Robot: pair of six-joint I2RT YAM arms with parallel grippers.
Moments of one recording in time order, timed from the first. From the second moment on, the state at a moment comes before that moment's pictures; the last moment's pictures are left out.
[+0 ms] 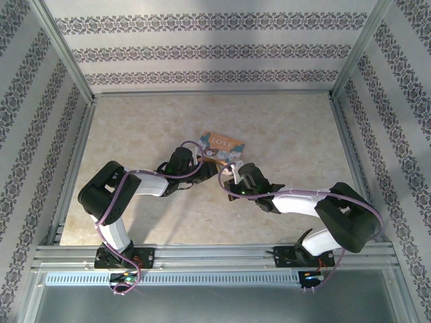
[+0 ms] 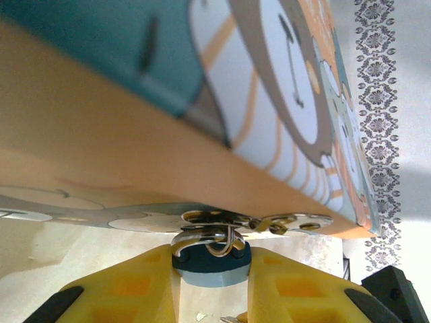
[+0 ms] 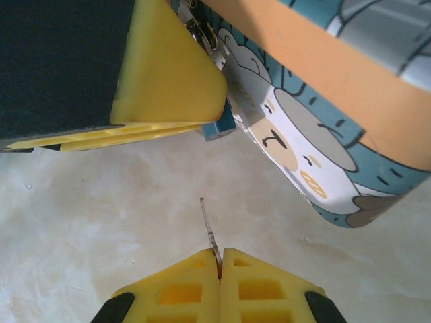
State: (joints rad) left arm -0.56 1.76 0.71 0.51 0.43 -0.98; right arm 0.73 1.45 0.50 0.26 -0.09 0.34
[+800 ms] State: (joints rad) left arm -0.56 1.77 0.72 0.51 0.44 -1.00; right arm 0.73 1.48 0.50 0.33 -0.03 0.33
